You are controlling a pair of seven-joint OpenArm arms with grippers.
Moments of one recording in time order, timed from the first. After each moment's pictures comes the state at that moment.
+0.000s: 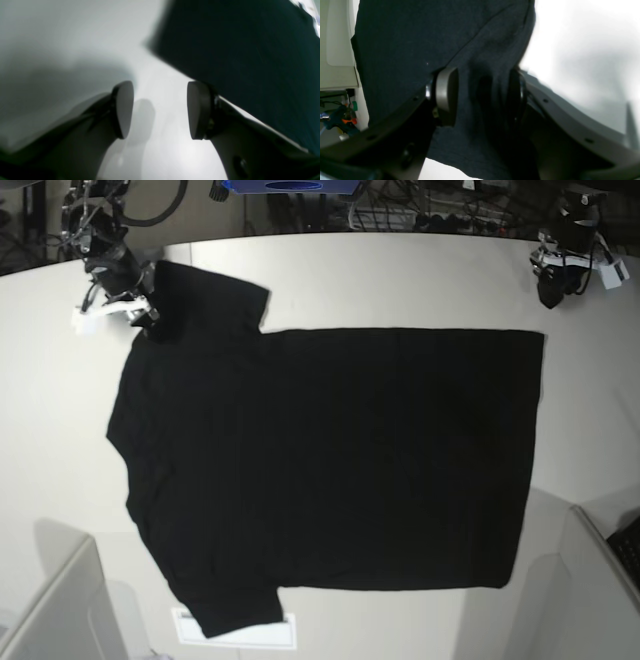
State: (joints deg) left arm 42.4 -15.3 -33.5 91.3 -57.1 -14.2 20.9; right arm -27.9 8.0 20.4 88.8 57.2 8.4 -35.3
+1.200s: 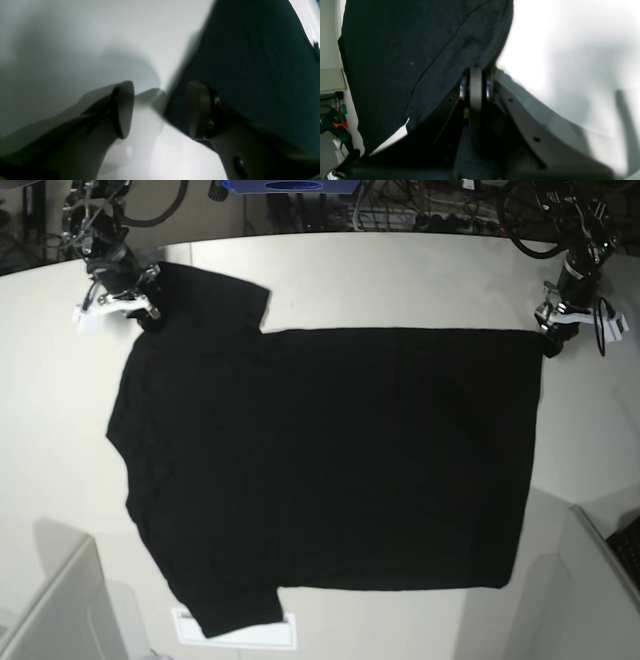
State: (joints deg) left arm 20.2 -11.6 -39.7 82.1 -48.4 -17.4 37.9; right arm -27.2 7.9 20.5 87.8 55.4 7.3 -35.7
